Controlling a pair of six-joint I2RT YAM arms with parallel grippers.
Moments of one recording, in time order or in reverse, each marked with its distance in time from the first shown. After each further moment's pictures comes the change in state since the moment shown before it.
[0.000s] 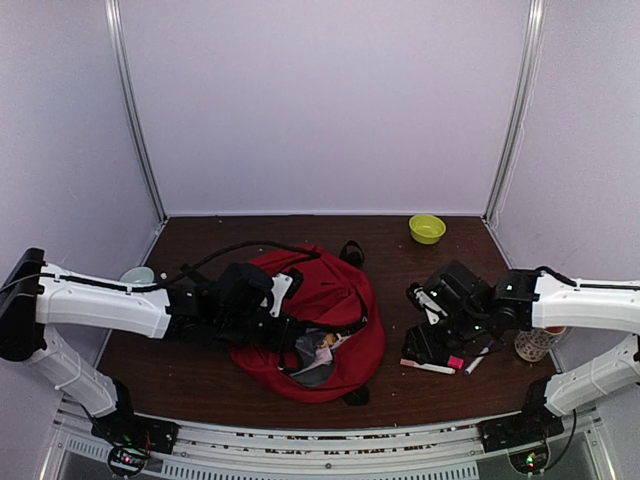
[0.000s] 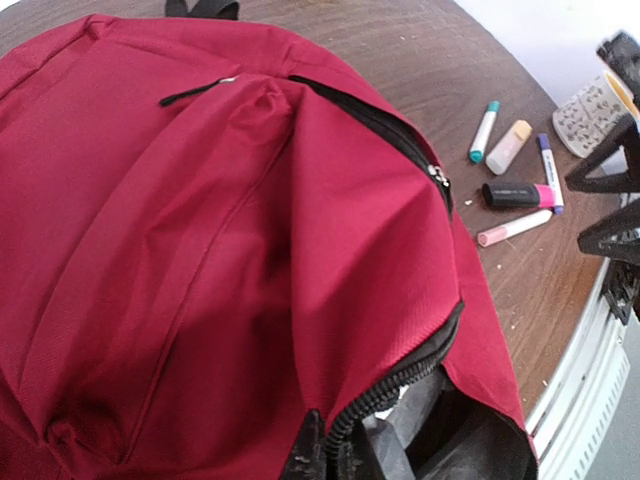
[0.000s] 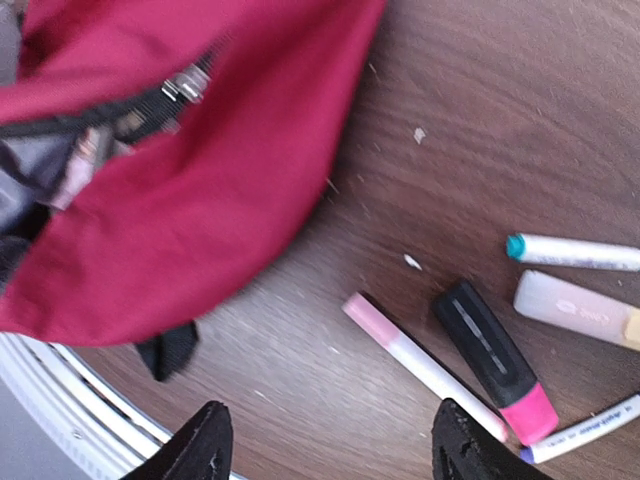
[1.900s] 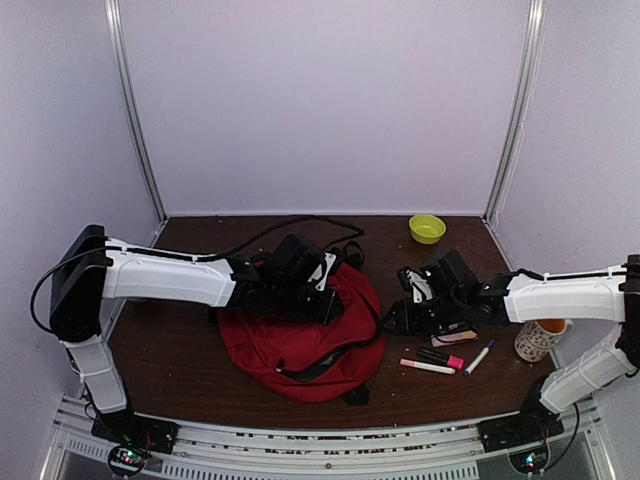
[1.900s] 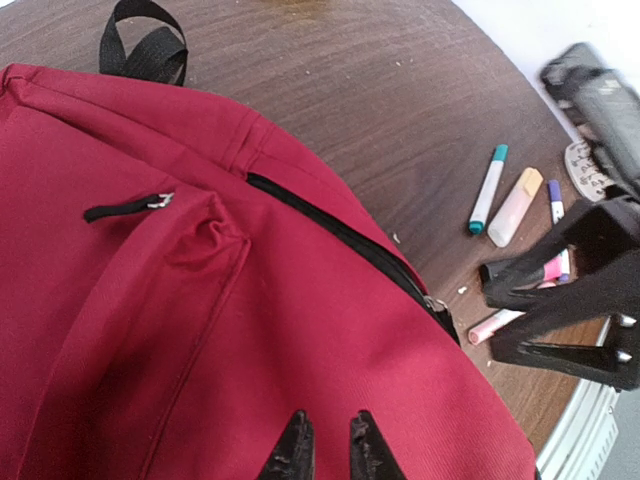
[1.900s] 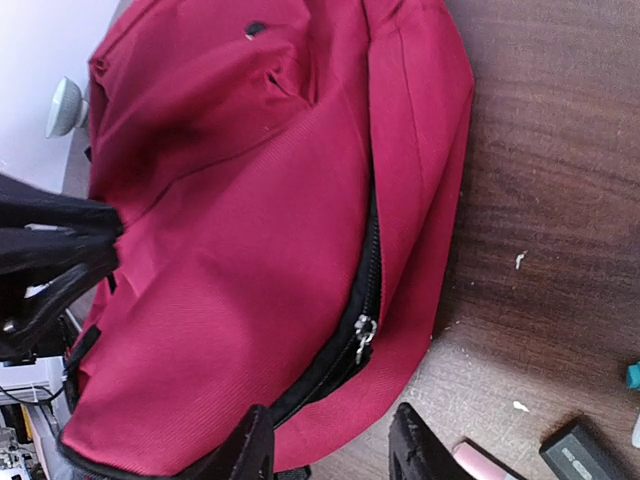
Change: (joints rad) left arm 0.040 0.366 0.415 -0.089 0.057 0.008; right arm -0.174 0.154 -0.070 0.506 -0.270 0.186
